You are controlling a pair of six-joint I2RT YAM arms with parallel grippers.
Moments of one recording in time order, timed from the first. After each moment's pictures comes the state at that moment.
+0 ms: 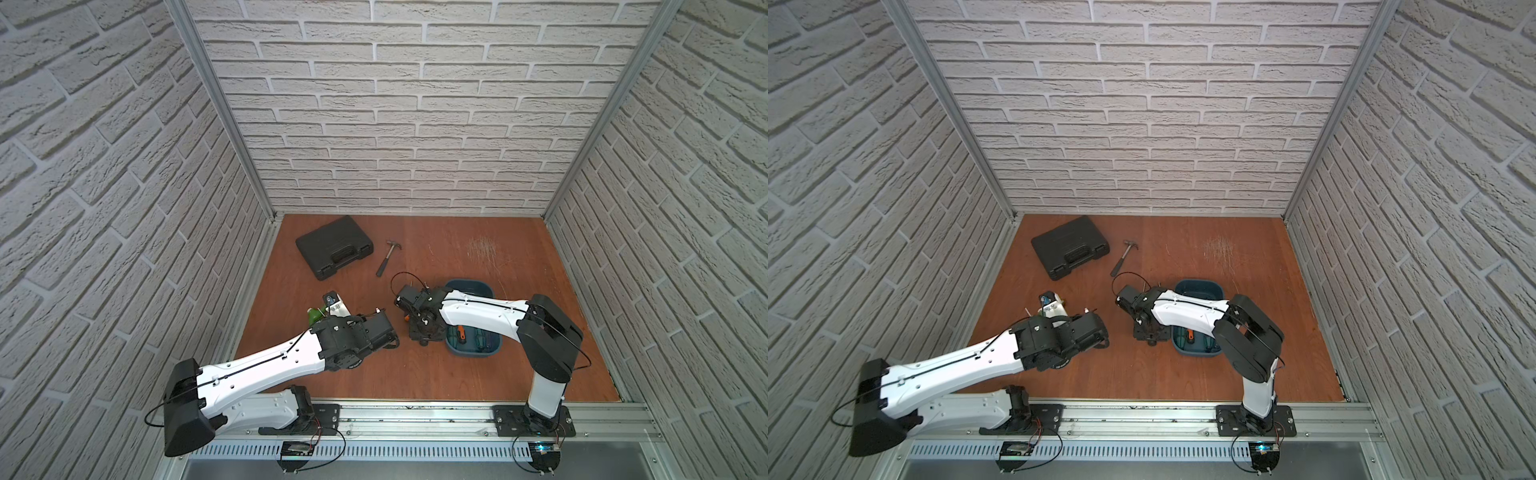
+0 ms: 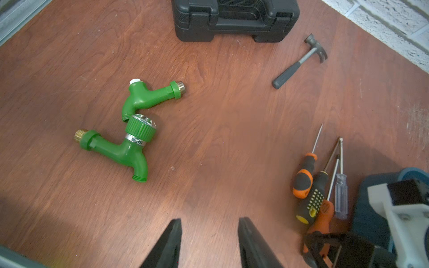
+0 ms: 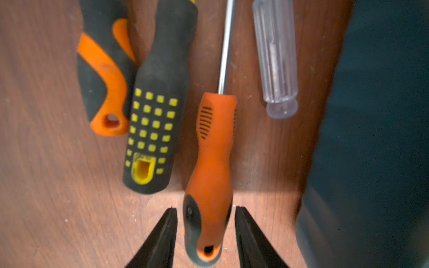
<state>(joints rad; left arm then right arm) -1.11 1.11 0.92 -1.13 -0.67 -1.54 0.86 1.85 1.24 -0.88 0.13 0.98</state>
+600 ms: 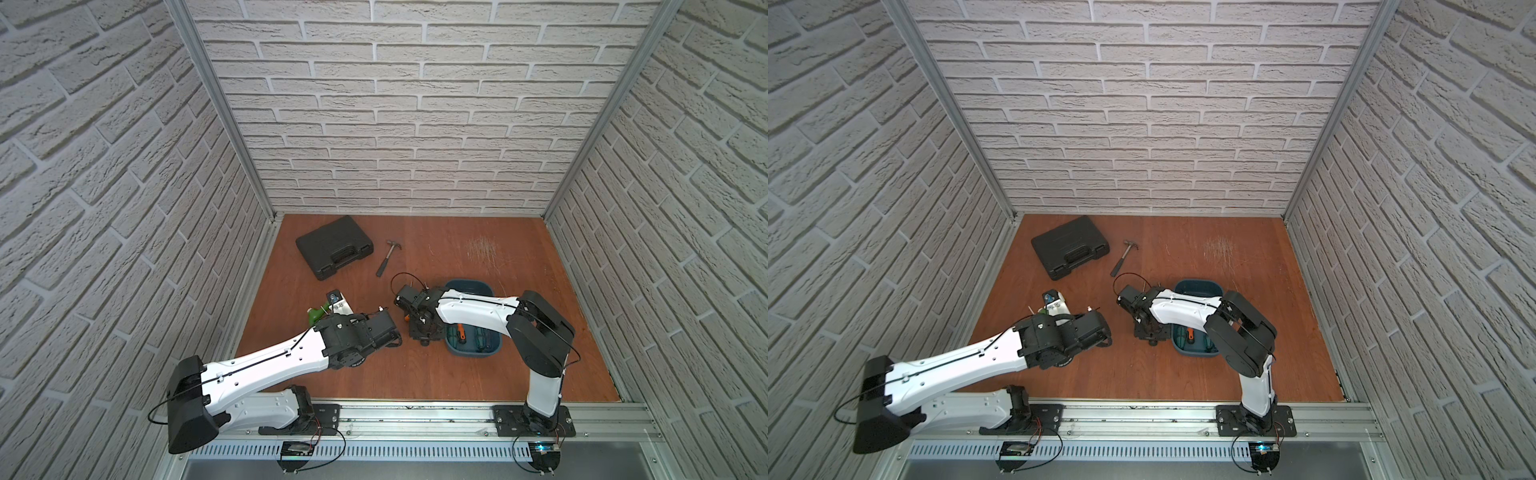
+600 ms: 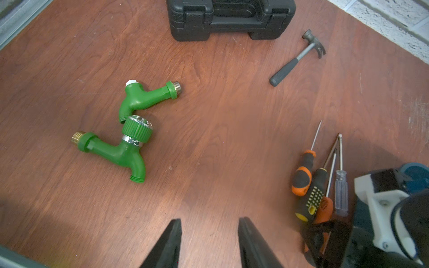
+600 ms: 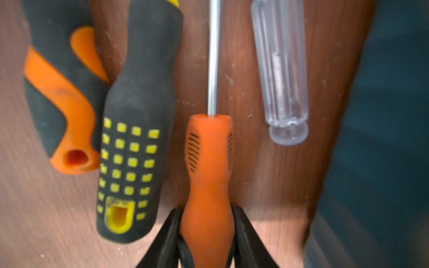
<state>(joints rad) -1.12 1.14 0.94 -1.13 -0.67 -1.51 0.85 1.90 1.24 -0.85 0.14 0.98</state>
